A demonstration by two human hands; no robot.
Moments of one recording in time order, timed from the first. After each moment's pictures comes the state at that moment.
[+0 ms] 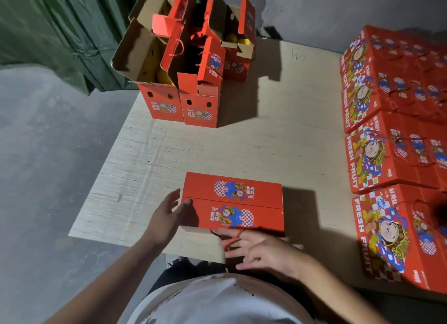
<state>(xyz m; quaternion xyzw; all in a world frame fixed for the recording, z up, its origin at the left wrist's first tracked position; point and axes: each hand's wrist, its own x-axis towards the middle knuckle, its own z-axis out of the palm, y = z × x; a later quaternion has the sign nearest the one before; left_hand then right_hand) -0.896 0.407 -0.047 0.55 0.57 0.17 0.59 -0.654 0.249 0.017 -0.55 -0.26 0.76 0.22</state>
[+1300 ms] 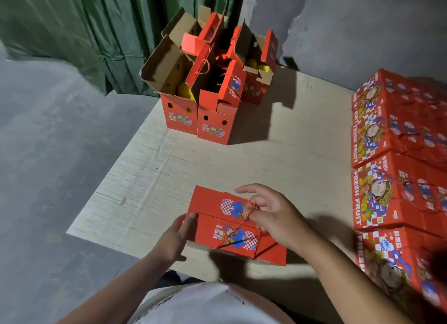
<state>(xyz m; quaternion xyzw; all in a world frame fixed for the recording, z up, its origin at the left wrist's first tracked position) -0.889 0.387 -0.032 0.42 0.58 0.11 0.69 -0.633 0.339 0.100 -0.66 -0.47 0.51 0.30</state>
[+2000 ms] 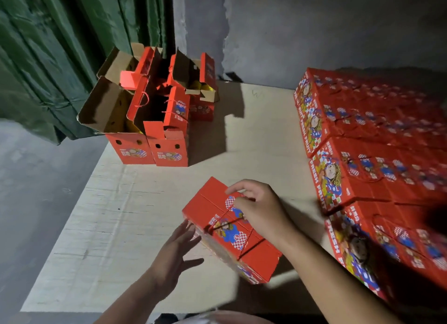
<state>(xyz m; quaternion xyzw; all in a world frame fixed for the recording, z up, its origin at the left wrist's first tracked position) -0.808 0.393 -0.006 0.35 0.45 0.15 0.81 -0.603 0.327 0.140 -0.74 -0.35 0.37 0.44</state>
